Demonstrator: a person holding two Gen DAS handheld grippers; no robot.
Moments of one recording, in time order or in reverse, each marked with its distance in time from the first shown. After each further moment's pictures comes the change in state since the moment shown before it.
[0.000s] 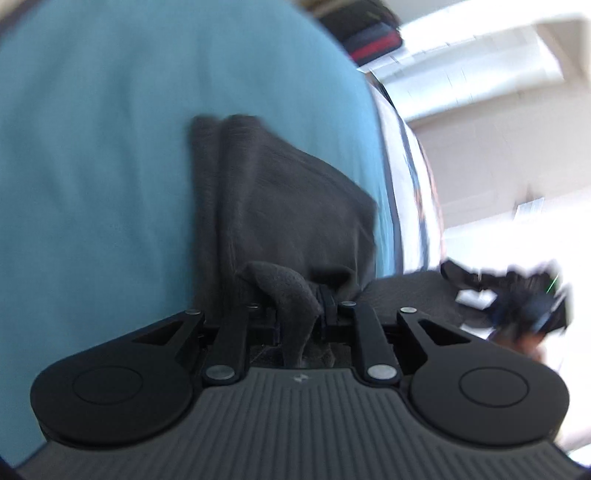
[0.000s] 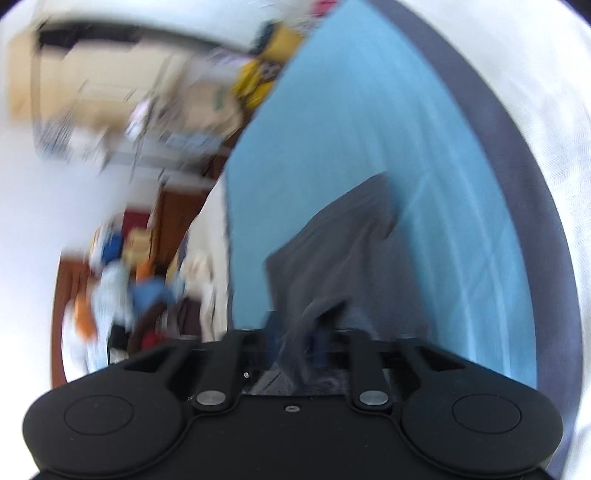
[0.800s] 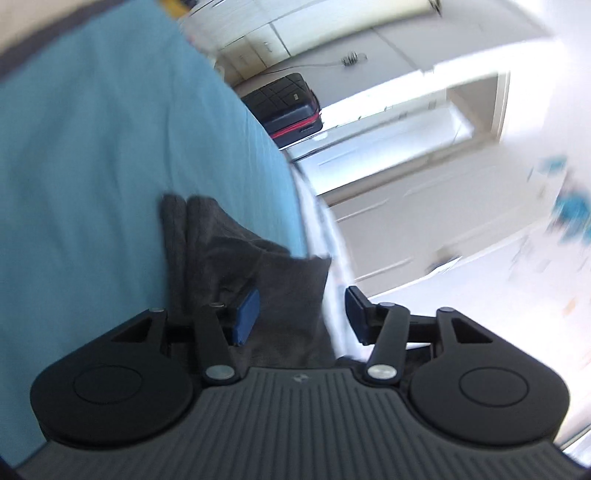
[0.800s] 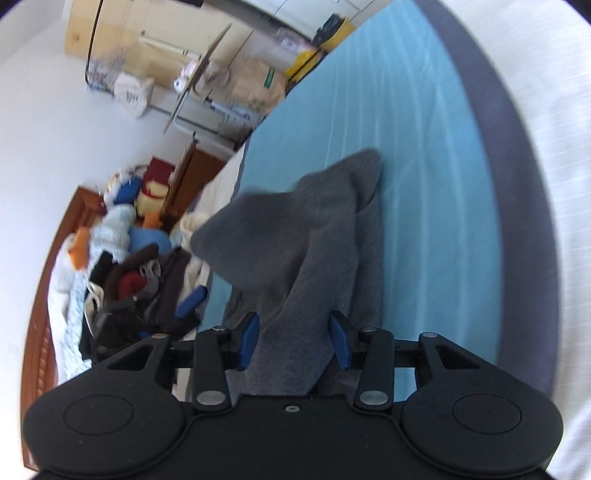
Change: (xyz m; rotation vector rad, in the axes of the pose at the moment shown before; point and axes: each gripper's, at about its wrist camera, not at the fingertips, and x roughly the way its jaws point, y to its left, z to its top) left arm -0.052 -0.007 -0.023 0.308 -0.253 -0.155; right arm 0.007 -0.027 -0.023 -0.329 0.055 0.023
